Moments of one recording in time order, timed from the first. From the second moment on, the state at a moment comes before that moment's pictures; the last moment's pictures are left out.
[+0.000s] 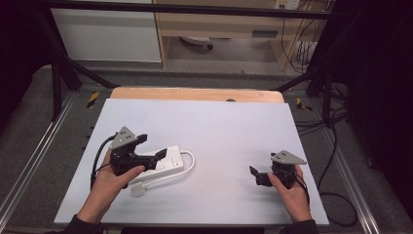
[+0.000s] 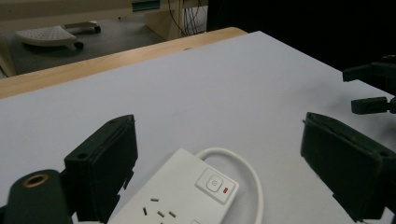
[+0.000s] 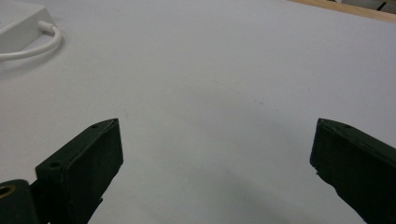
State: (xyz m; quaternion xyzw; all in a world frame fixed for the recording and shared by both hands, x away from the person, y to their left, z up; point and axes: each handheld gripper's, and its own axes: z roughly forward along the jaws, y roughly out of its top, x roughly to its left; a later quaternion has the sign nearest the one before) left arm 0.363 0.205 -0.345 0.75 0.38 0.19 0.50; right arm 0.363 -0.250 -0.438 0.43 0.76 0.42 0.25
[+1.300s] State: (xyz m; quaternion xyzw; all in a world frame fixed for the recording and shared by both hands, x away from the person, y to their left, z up) left arm 0.371 0.193 -0.372 0.78 0.36 0.17 0.48; right arm 0.363 -0.253 -0.439 0.44 0.76 0.42 0.25
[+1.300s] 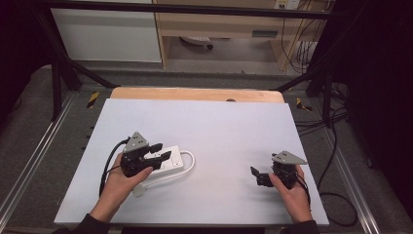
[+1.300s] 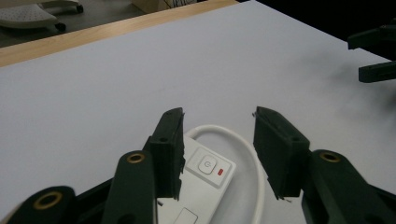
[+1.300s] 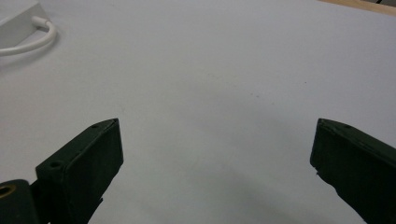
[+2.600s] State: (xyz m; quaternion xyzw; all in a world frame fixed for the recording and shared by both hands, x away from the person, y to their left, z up) left arm 0.377 0.197 -0.393 0.80 0.37 0.14 0.45; right arm 0.364 -0.253 -0.440 0.44 0.76 0.41 0.24
